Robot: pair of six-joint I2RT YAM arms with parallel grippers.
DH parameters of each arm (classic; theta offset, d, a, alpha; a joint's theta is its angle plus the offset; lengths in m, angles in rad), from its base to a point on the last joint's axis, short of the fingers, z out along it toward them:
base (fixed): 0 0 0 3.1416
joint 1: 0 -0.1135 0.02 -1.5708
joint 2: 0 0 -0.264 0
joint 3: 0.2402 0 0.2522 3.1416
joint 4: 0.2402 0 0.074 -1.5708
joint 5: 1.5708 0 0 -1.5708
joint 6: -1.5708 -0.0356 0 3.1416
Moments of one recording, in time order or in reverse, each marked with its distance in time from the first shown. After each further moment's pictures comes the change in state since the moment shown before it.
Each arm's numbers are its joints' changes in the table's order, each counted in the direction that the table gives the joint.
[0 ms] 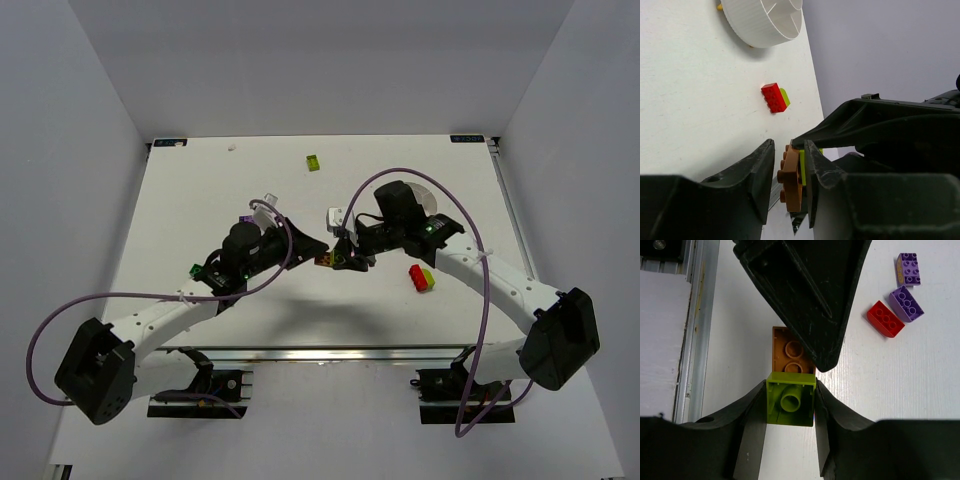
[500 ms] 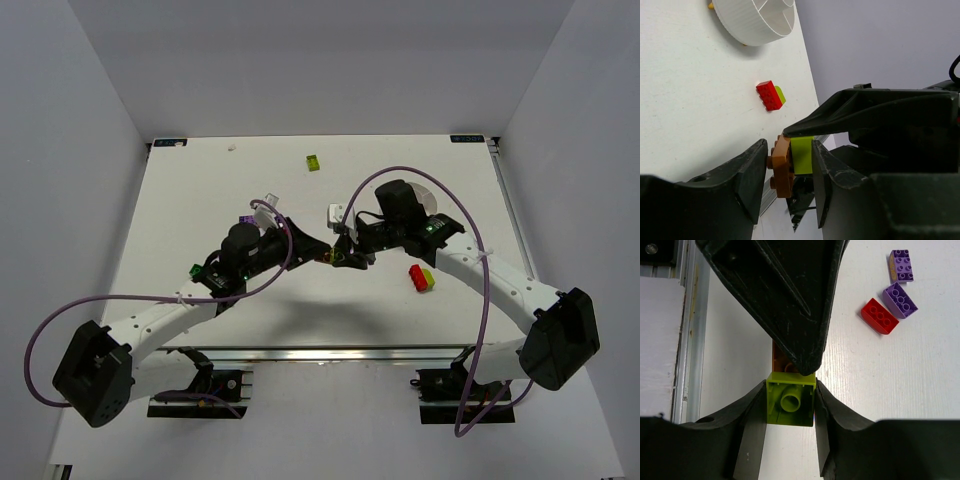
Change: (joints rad) left arm 0.013 0.011 0.000 -0.004 0.013 -0.010; right arm 0.000 0.000 0.000 -0.016 0.018 -0.029
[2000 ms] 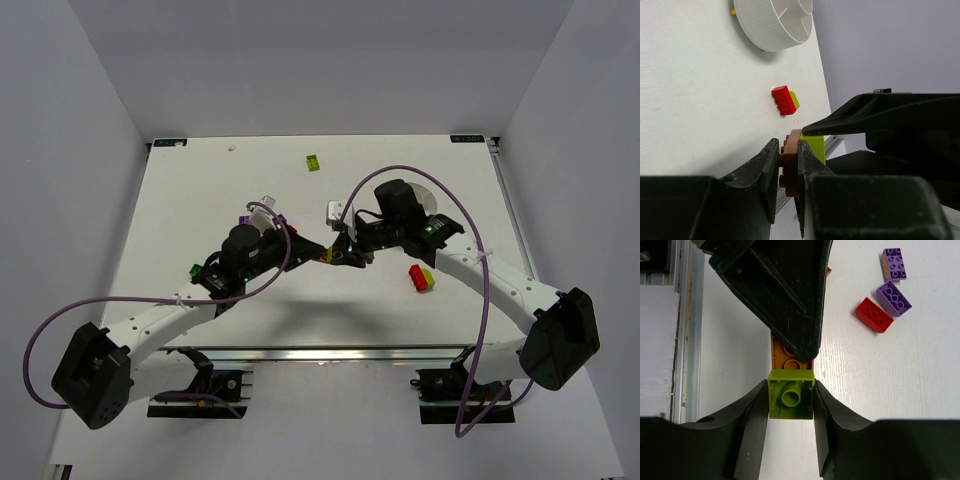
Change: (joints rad) left arm 0.002 0.014 -0.010 0.039 -0.062 -0.020; right arm -0.001 0.000 0.000 -0.033 0.032 -0.047
